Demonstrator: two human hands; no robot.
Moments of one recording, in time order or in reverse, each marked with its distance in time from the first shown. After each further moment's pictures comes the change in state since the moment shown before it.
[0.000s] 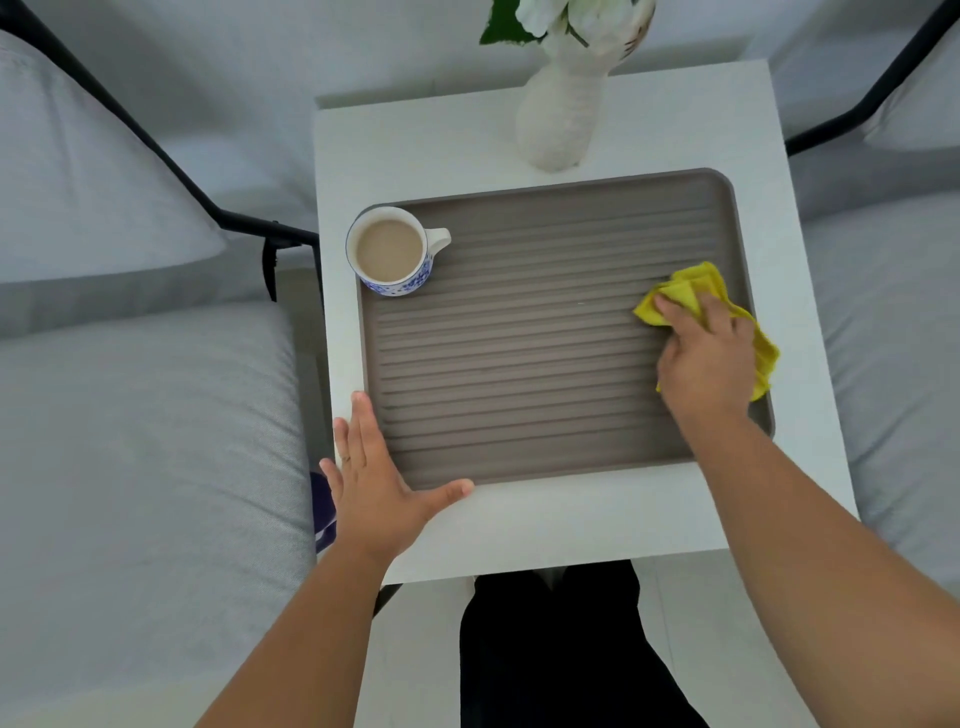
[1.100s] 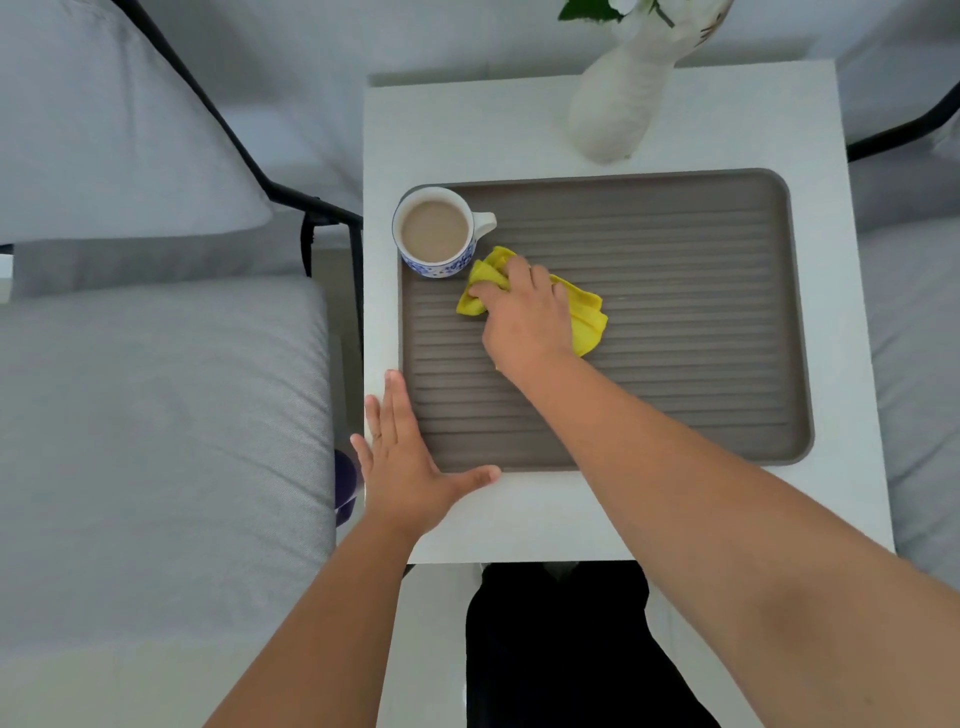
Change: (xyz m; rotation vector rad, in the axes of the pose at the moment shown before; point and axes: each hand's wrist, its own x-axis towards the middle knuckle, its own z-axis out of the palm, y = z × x) left_hand 0.003 -0.005 0.005 -0.045 0.007 0.008; right_hand 0.002 -0.200 0.026 -0.026 -0.402 -0.366
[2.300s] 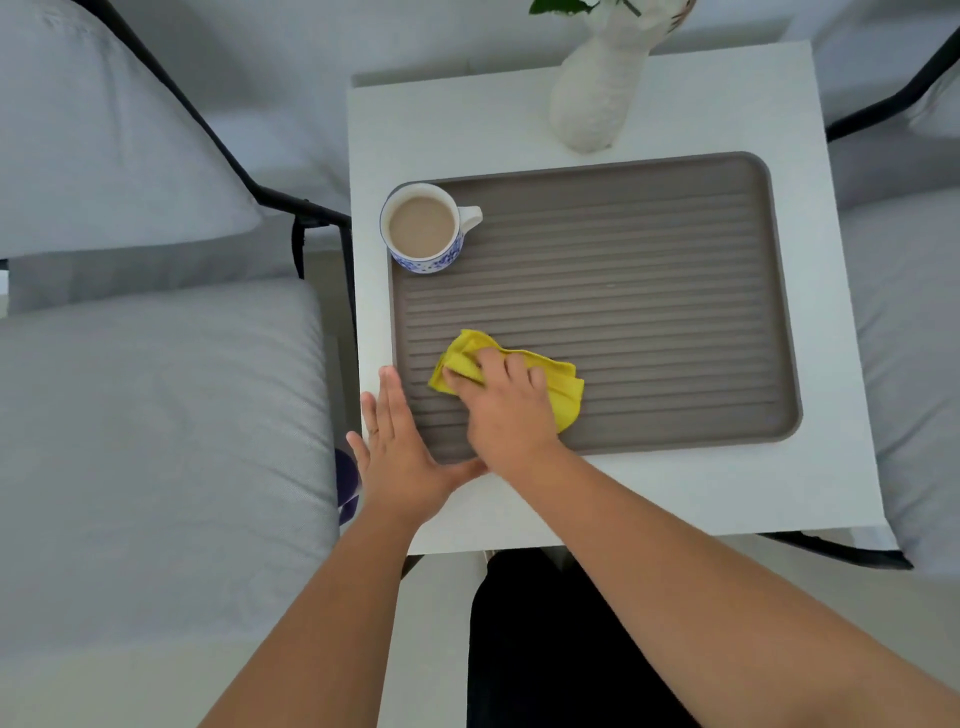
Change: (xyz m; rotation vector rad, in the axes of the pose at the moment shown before) left_hand 0.000 0.001 -0.001 0.041 -0.001 -0.039; right_hand -0.092 -0.019 0.026 -0.025 -0.004 -0.099
